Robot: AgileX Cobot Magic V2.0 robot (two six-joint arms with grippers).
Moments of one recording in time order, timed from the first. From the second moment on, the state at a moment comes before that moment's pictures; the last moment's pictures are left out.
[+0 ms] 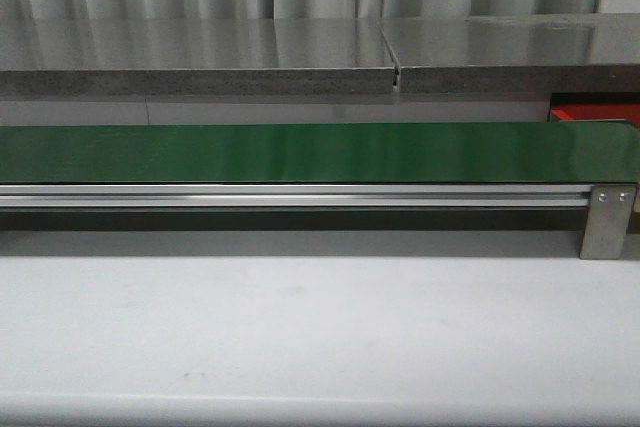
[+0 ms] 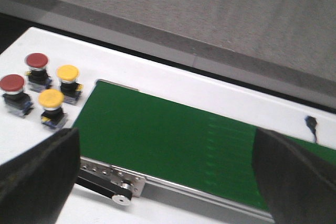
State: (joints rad) left arm 0.11 0.82 -0.86 -0.13 0.54 -0.17; right arm -0.06 0.67 -0.51 1.55 0.04 -1.60
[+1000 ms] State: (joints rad) left arm 0.38 1.93 -1.46 -0.23 0.60 -0.18; right arm -0.06 0.67 -0.51 1.55 0.03 -1.60
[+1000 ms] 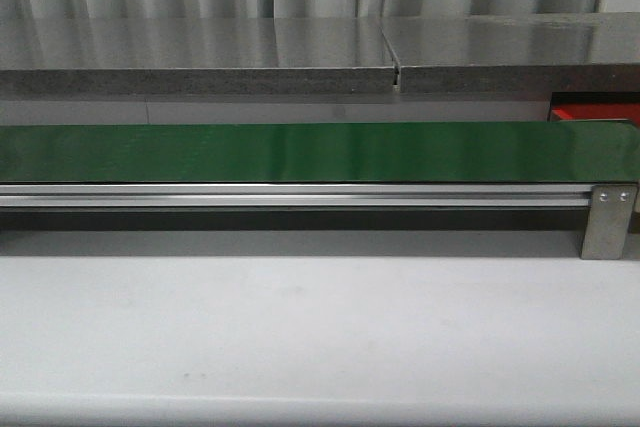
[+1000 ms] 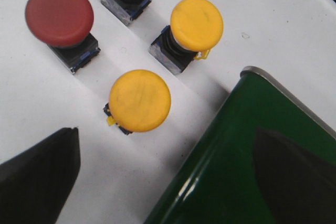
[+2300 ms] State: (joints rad) left arm 0.41 2.11 -1.57 -0.22 0.58 -0.19; right arm -0.06 0.67 -0.50 1.55 0.03 -1.60
